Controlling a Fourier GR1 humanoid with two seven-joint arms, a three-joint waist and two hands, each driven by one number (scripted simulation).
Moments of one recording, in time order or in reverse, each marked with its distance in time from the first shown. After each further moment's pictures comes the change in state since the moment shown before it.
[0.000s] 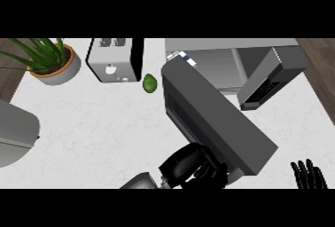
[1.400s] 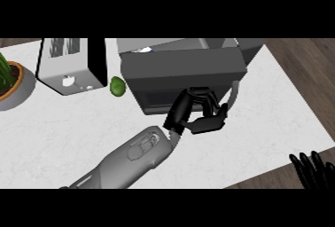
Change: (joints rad) left arm -0.397 0.000 0.054 0.352 0.567 0.464 -0.227; right arm 0.052 -0.132 0.130 -0.426 -0.179 0.098 0.198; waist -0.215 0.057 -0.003
